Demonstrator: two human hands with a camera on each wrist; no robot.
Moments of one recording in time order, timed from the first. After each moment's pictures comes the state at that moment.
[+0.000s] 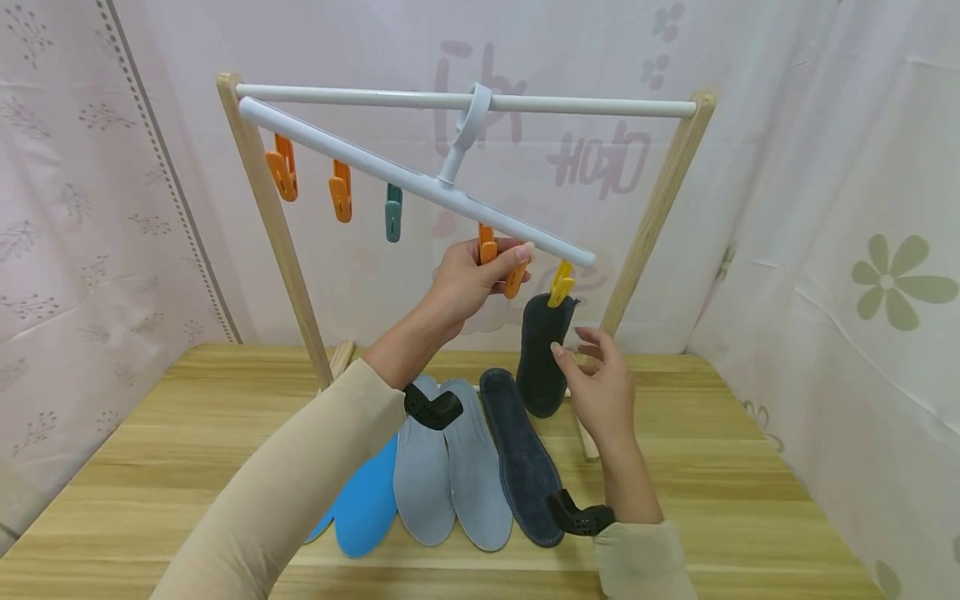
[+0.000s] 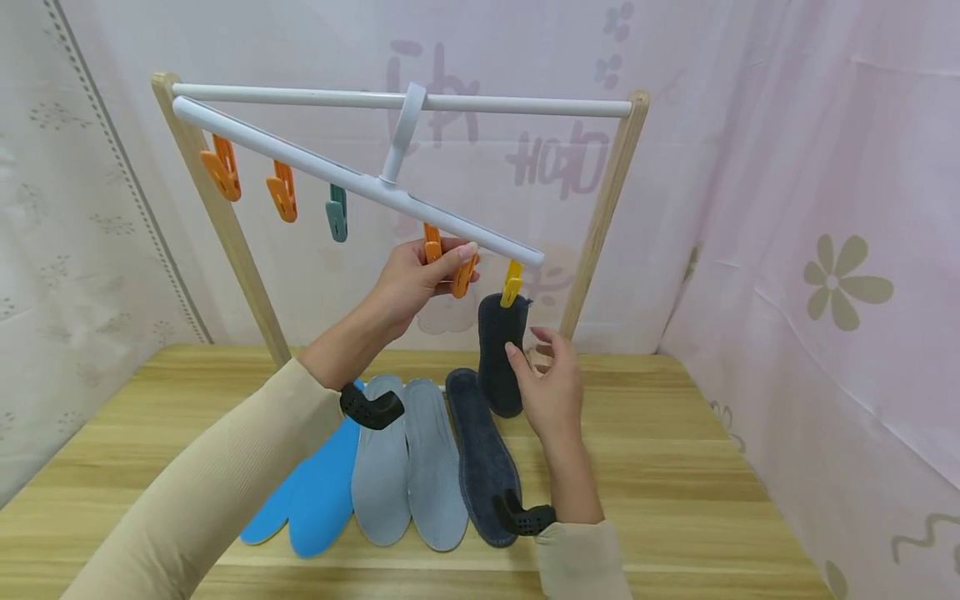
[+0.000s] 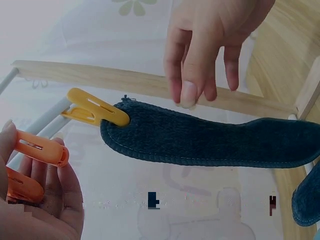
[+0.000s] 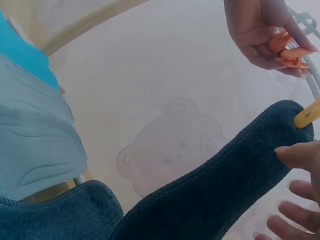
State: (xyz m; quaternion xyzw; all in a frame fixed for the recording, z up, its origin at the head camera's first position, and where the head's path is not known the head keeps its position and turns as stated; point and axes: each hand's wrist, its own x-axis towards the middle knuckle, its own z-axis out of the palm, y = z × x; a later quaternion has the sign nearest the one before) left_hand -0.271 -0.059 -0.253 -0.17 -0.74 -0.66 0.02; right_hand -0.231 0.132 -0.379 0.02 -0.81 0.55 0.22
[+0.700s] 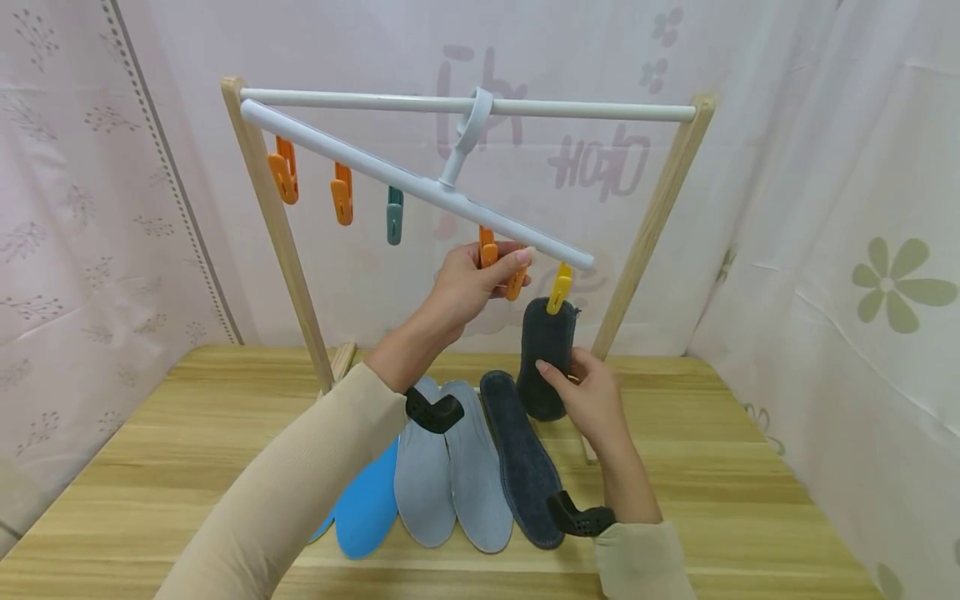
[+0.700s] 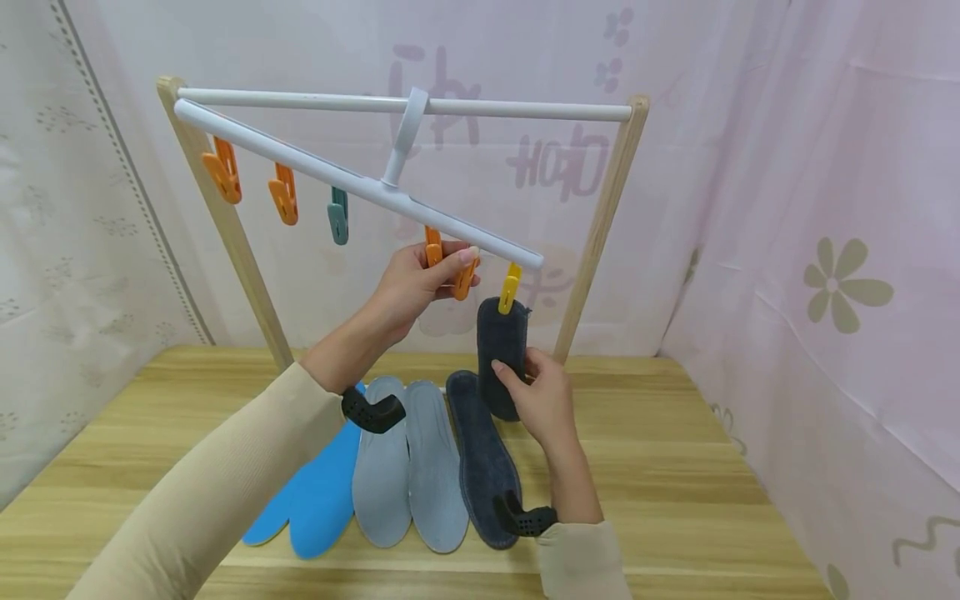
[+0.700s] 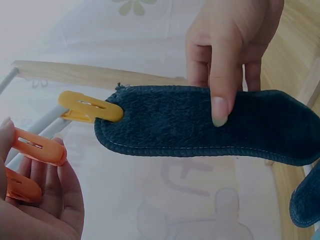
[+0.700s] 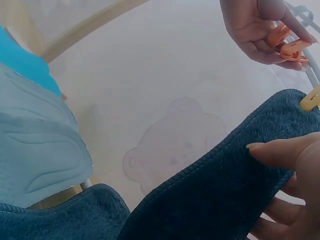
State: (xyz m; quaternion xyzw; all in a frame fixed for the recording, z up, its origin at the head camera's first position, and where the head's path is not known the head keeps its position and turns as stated) left_hand -0.270 -0.060 -0.254 -0.17 -0.73 -0.66 0.02; right_hand -0.236 0.130 -0.388 0.07 -0.80 0.58 0.13
